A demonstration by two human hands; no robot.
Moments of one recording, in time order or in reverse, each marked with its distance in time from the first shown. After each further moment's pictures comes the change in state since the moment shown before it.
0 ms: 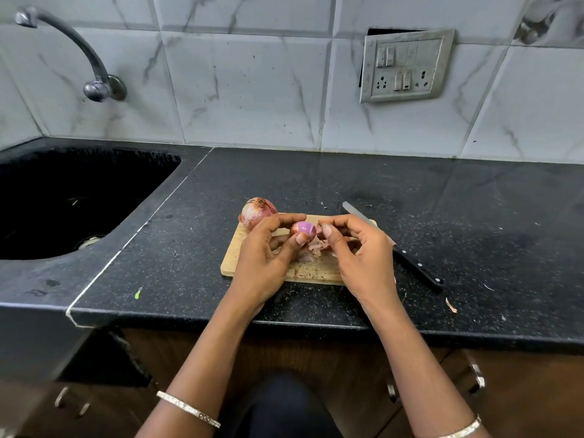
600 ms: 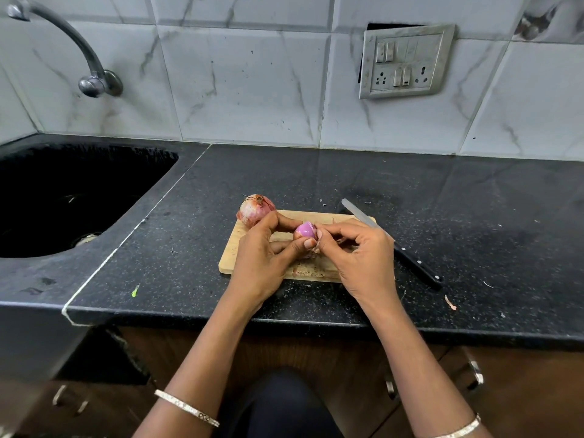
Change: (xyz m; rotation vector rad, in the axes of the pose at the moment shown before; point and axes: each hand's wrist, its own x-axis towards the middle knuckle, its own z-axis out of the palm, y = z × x) left_hand -0.004 0.010 0.004 0.049 0.013 -0.053; right_hand -0.003 0.000 -0.001 -0.043 0.016 -0.085
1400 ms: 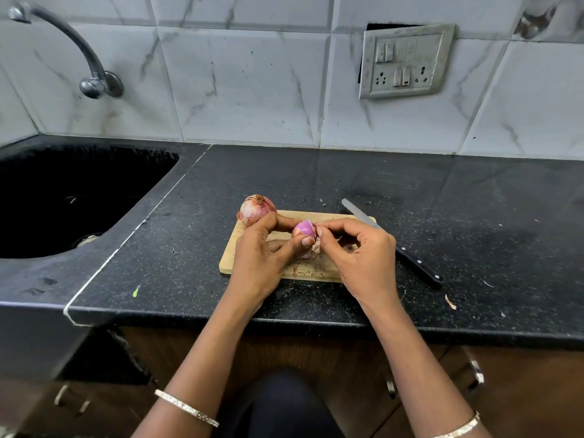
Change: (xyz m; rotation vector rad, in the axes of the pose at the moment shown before) left_hand -0.001 0.003 0.000 0.003 0.059 0.017; right_hand -0.002 -0.010 -0.002 -0.001 0.021 -0.022
